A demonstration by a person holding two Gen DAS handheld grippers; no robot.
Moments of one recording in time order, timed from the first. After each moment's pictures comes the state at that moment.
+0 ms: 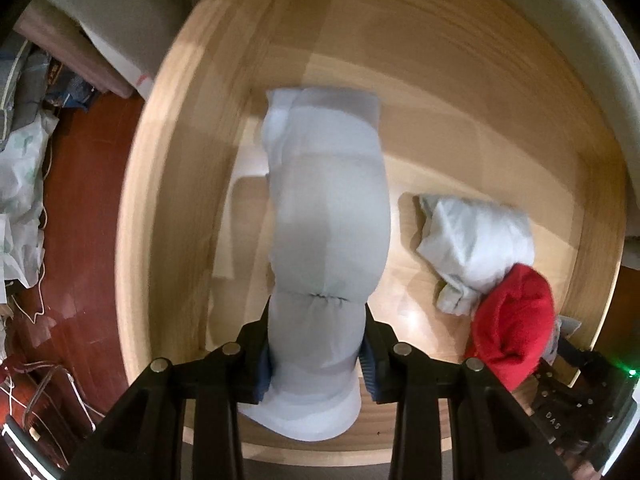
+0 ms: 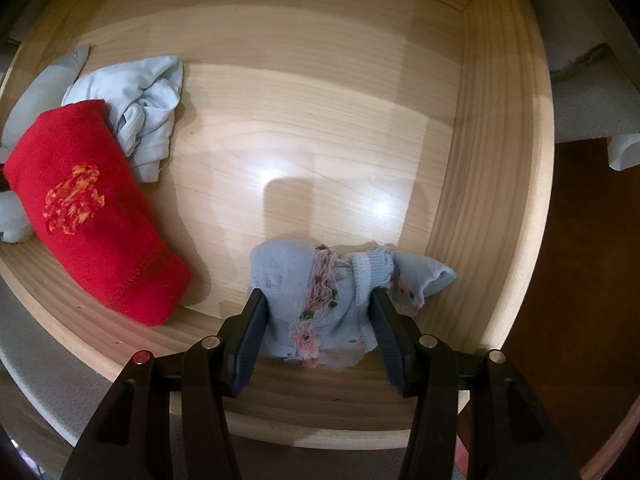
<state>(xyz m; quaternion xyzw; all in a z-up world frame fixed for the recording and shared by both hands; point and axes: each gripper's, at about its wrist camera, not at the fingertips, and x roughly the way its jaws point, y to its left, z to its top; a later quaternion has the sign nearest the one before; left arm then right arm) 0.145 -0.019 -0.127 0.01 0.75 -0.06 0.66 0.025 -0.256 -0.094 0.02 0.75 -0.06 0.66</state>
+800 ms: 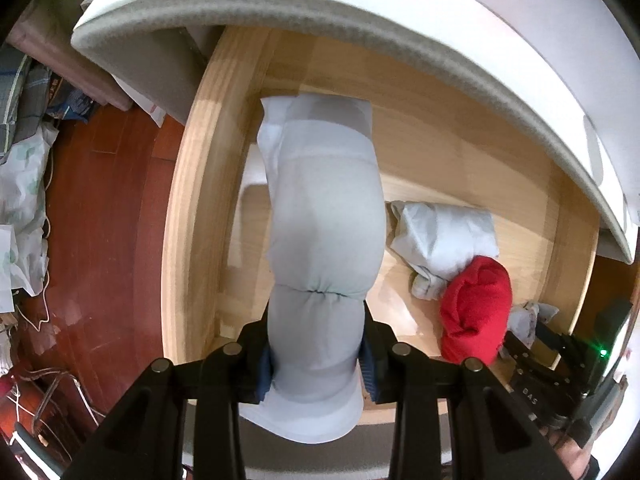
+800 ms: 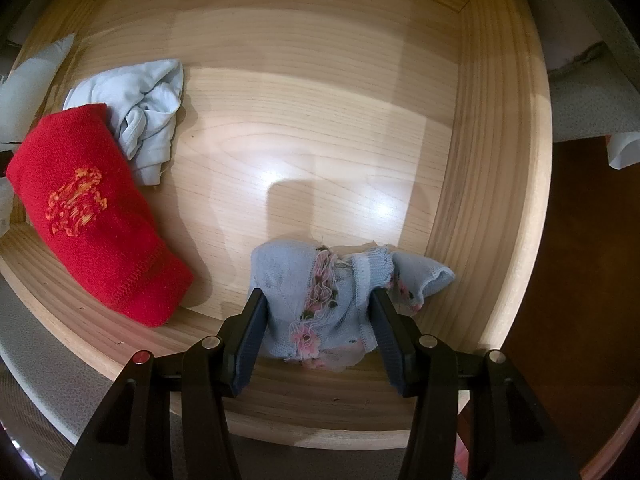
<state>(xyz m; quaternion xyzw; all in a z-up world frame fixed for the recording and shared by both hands) 0.146 -0.024 -0.073 0.01 0.75 -0.08 0.65 0.025 -0.256 -0.094 0.02 0.75 -0.06 0.66</state>
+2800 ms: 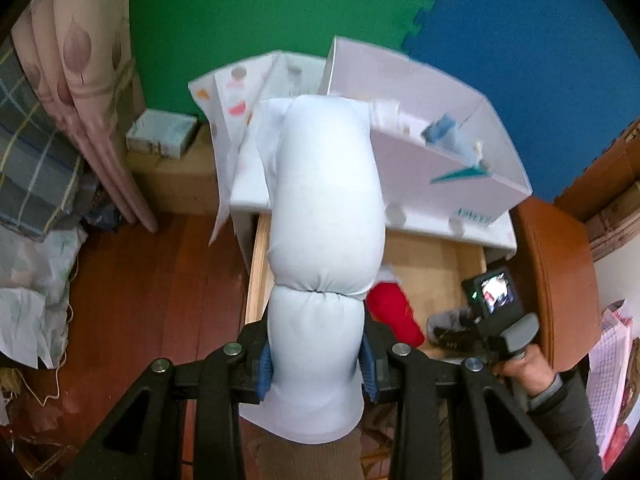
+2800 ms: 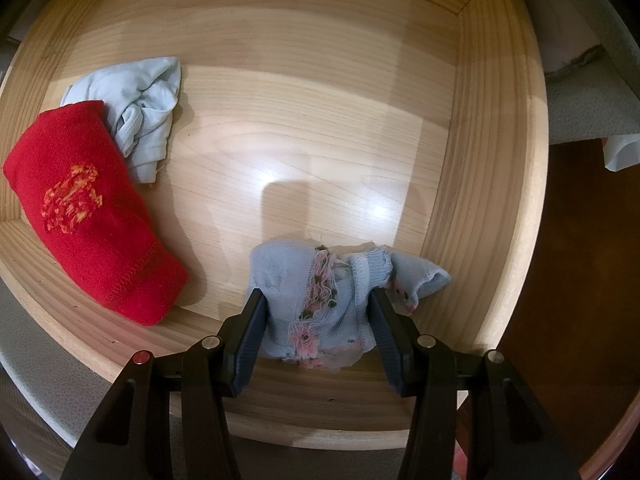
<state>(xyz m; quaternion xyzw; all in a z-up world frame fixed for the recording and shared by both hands) 0.064 0.029 0.147 0.01 0.55 -0.17 0.82 0.027 -0.255 -0.095 0.01 0.75 -0.06 0.66</state>
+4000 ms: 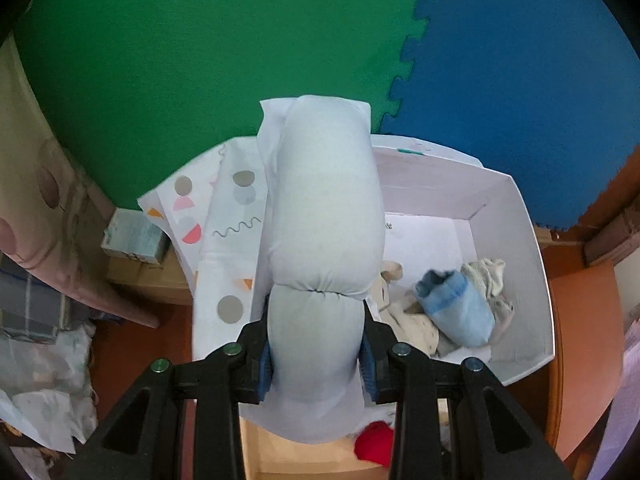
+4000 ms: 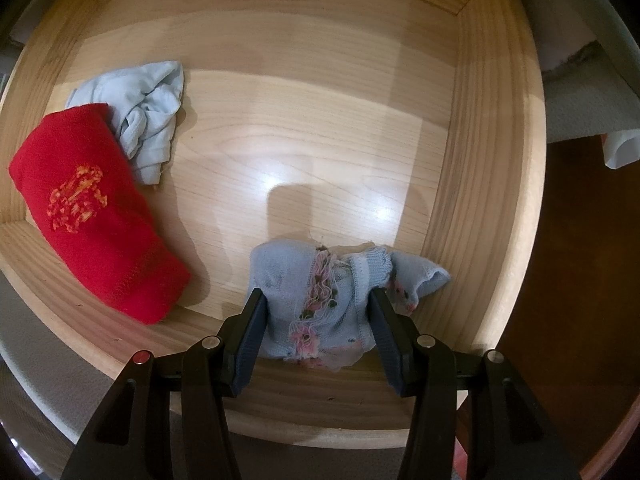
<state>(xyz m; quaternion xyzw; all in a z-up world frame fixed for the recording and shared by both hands) 0.248 -0.103 0.163 0.07 0.52 -0.17 0.83 0.028 -0.258 -0.092 0.02 0.75 -0.06 0.66</state>
